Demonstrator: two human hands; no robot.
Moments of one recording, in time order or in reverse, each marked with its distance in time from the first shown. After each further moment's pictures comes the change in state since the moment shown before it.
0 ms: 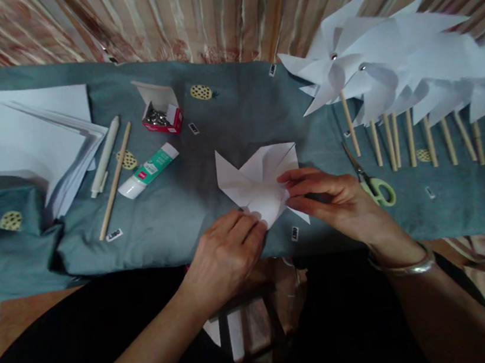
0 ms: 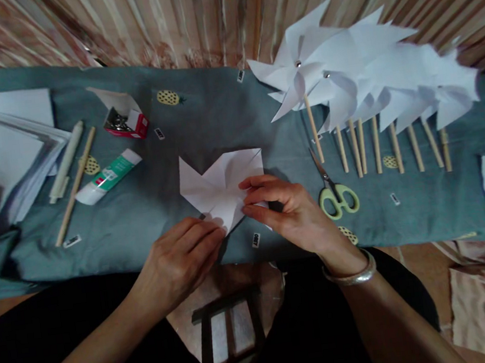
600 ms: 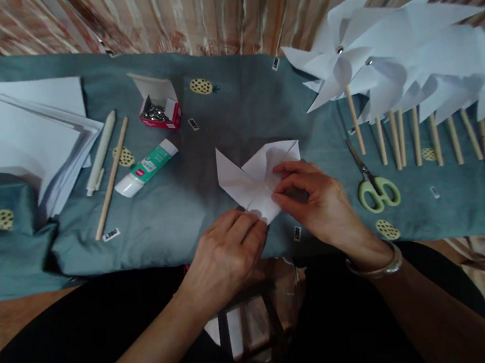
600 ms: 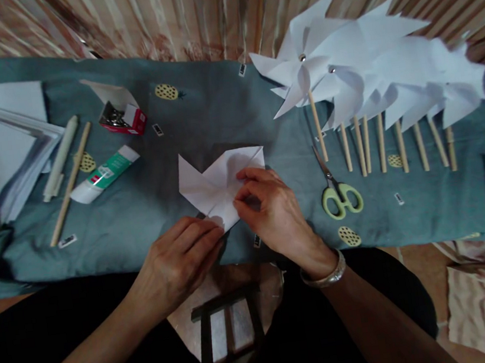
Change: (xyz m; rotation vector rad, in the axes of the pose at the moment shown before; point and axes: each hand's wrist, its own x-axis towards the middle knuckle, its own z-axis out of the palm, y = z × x) left_hand -0.002 0.000 0.002 -0.028 0.020 -0.029; right_hand 0.010 0.000 0.028 -0.411 0.147 -0.093
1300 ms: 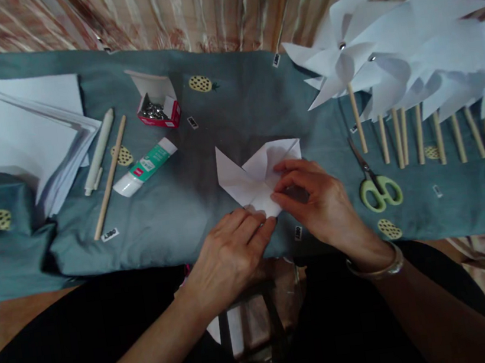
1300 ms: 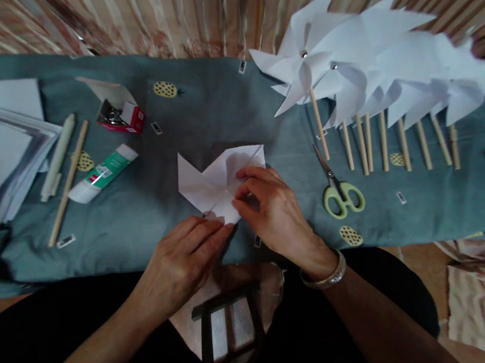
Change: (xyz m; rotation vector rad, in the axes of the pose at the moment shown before) left_hand -0.001 -0.001 0.004 -0.031 -0.034 0.027; right_hand -0.001 -0.003 0.001 -0.029 0.008 -0.011
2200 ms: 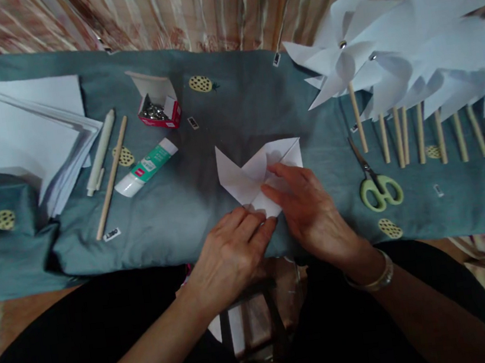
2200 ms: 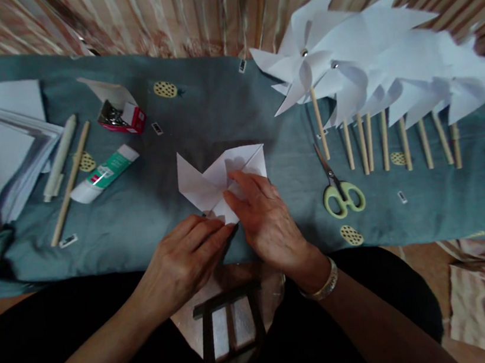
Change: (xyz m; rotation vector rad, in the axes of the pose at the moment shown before) left_hand 0.002 0.001 0.001 0.004 -0.002 -0.004; right_hand -0.016 0.004 0.011 -0.263 -0.050 -0.315
